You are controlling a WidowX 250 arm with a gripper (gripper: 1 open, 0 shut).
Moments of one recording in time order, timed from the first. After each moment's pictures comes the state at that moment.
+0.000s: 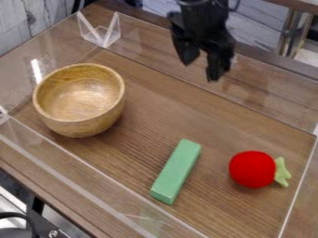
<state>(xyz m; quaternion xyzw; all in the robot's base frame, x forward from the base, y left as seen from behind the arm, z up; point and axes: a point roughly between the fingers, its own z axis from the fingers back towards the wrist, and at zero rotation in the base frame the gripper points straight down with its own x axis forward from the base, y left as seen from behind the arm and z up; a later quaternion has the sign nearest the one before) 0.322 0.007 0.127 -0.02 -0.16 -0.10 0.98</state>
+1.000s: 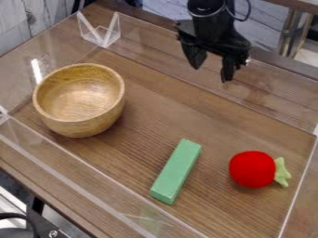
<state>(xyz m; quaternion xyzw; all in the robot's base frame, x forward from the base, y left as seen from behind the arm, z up) 0.341 -0.017 0.103 -0.03 -0.19 -0.04 0.98</state>
